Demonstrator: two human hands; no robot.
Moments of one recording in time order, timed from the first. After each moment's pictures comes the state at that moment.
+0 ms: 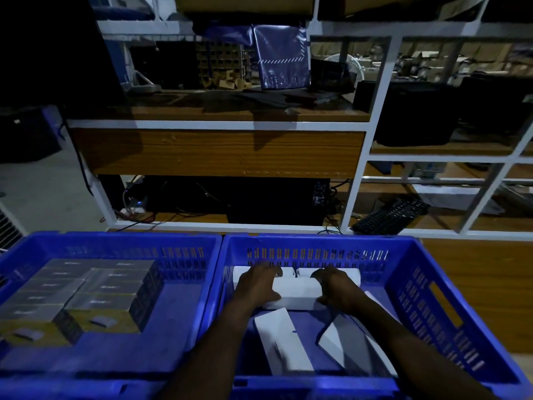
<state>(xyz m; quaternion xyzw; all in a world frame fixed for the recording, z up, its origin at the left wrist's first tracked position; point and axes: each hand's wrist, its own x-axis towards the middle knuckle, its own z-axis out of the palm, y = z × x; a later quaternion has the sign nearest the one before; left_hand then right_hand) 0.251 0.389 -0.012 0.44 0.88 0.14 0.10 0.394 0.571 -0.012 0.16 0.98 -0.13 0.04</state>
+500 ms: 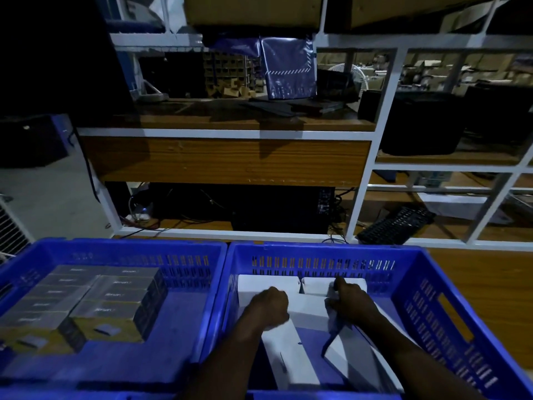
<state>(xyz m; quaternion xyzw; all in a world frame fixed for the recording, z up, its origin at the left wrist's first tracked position) 0.267 0.397 -0.017 0.46 0.87 0.03 0.19 0.398 0.577 -0.023 0.34 0.92 -0.21 0.04</state>
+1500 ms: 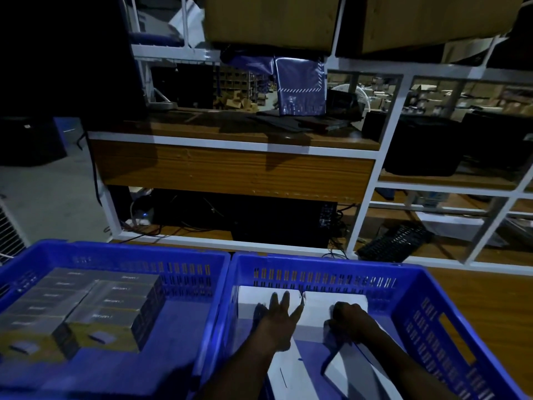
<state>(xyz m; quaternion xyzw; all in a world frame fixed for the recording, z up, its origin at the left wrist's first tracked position) 0.284 0.396 -0.032 0.52 0.84 -0.09 0.13 0.394 0.579 -0.027 0.31 0.93 -0.15 0.11</state>
